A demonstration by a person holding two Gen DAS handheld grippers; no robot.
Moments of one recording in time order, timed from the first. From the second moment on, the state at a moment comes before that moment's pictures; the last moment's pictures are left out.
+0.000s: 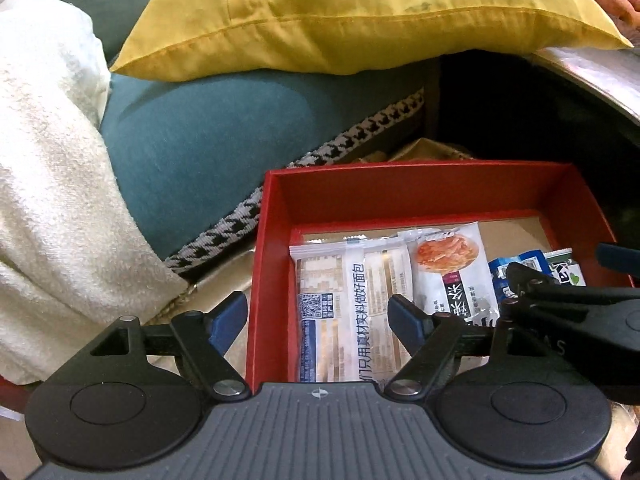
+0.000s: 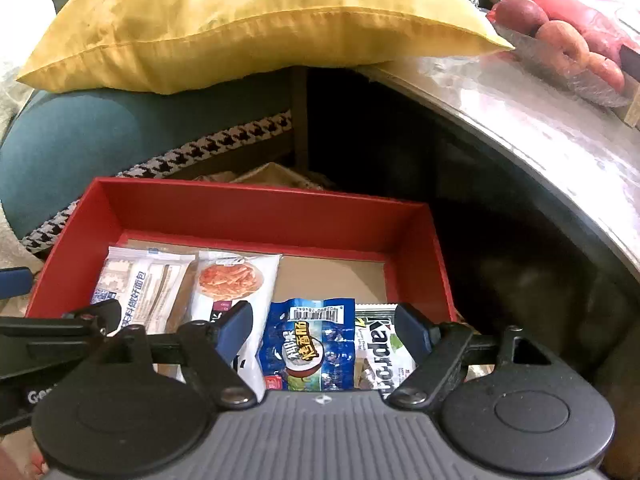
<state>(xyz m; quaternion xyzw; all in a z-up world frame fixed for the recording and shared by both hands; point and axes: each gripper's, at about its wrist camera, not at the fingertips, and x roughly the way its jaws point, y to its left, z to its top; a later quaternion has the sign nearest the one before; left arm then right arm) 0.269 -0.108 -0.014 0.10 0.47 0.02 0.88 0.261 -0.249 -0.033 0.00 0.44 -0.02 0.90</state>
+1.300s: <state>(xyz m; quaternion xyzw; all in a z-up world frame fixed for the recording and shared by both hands) 0.116 -0.097 -0.061 0.00 0.61 -0.08 0.79 0.087 -0.280 0.006 0.02 0.46 -0.02 0.89</state>
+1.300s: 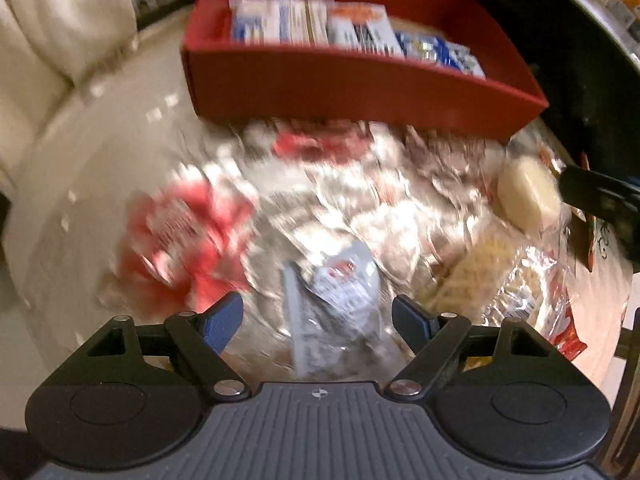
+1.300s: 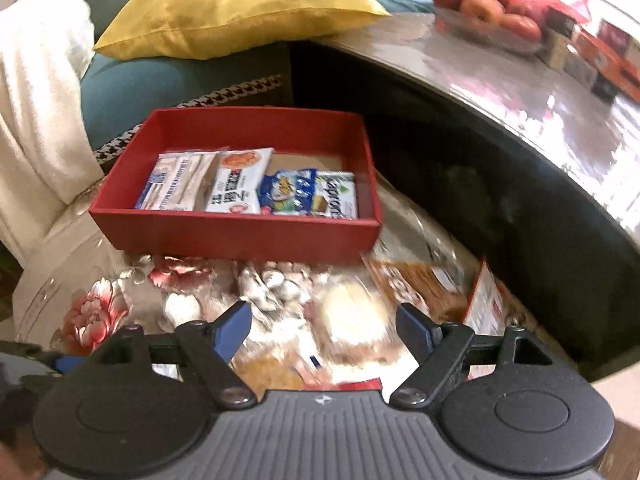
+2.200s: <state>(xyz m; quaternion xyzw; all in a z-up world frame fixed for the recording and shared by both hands) 0.119 -0.051 -0.067 0.00 0.60 -0.03 0.80 0.079 -0.266 -0.037 0.16 0.55 0.05 0.82</state>
